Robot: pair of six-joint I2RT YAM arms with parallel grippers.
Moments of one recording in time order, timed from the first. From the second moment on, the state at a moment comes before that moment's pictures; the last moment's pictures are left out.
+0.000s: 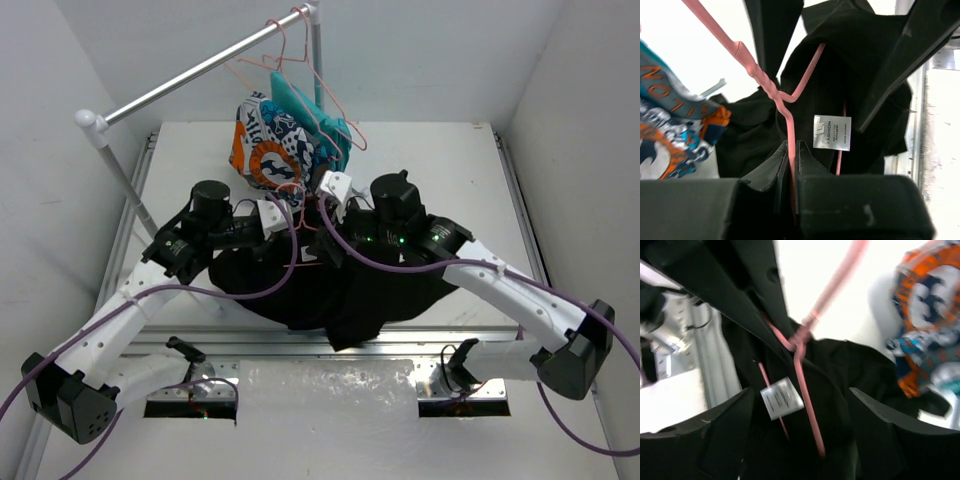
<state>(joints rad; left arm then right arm) -0.46 1.01 0.97 -0.40 0.71 0.48 0.79 1.27 1.15 -0.28 -0.40 -0.20</state>
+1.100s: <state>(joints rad) -0.46 1.01 0.94 -0.32 0.46 0.39 0.88 1.30 0.99 -0.11 0.33 0.21</state>
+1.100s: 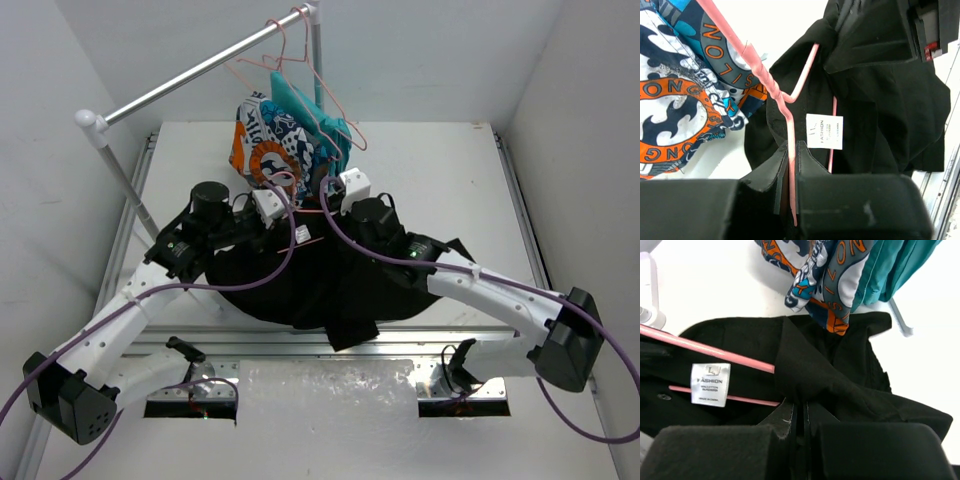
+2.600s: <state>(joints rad) -0.46 0.98 0.91 -0.48 0.63 0.63 0.72 1.17 1.09 -0.52 -0.31 -0.30</state>
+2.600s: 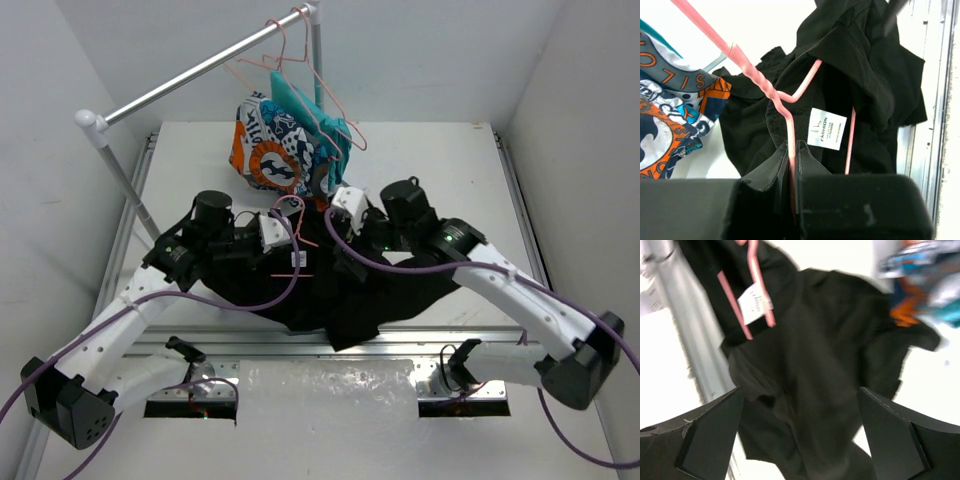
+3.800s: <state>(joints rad) -0.46 0.86 1.07 -0.53 0.36 0.40 0.76 1.28 1.03 -0.27 -0.34 -0.27</state>
